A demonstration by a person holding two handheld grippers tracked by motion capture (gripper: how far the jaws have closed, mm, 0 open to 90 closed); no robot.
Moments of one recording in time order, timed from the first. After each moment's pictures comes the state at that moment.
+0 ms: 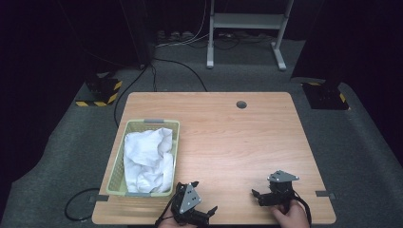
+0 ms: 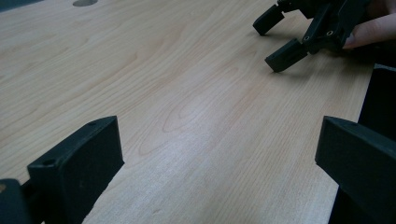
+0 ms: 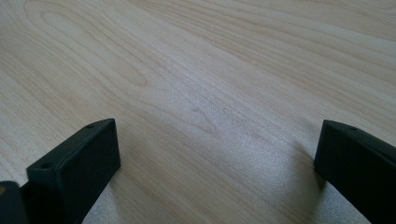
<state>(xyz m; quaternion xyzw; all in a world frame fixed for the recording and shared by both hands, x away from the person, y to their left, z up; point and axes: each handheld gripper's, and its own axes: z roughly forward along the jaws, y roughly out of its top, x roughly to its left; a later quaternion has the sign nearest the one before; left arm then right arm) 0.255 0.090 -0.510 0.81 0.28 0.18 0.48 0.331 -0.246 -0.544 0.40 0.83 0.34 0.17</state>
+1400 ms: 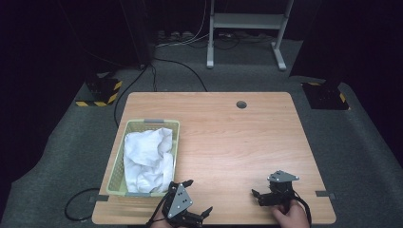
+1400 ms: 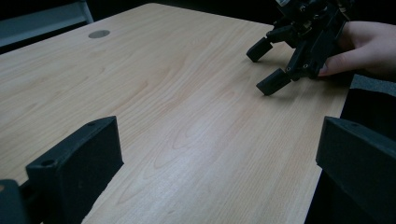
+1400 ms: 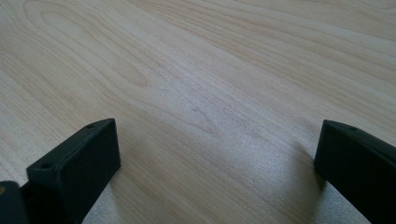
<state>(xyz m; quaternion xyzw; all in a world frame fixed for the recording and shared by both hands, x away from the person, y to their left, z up) 0.242 0.110 -0.479 0.80 0.27 0.20 0.50 0.330 -0.246 -0.544 0.41 0.83 0.34 0.17</state>
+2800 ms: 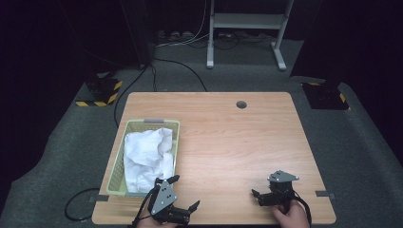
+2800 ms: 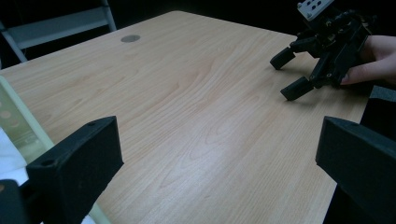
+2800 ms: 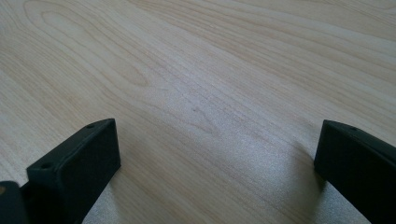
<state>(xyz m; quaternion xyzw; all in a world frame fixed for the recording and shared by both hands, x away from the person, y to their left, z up) 0.243 0.144 -0.466 0.78 0.30 0.22 0.51 0.330 -0.246 -0.544 0.41 0.83 0.34 0.17</state>
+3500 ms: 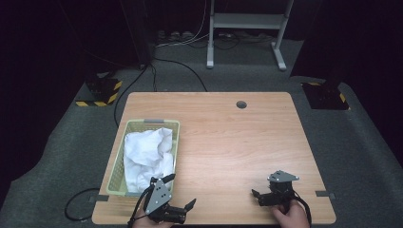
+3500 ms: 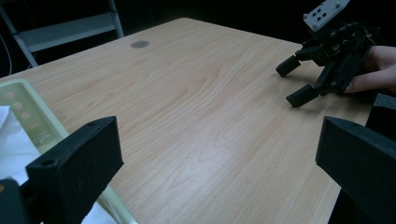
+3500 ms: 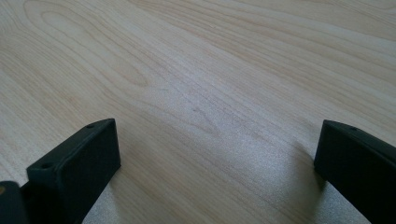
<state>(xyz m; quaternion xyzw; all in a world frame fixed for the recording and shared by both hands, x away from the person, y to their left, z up) 0.242 0.154 -0.460 0.77 0.30 0.23 0.51 0.330 -0.246 -0.544 0.41 0.83 0.34 0.17</state>
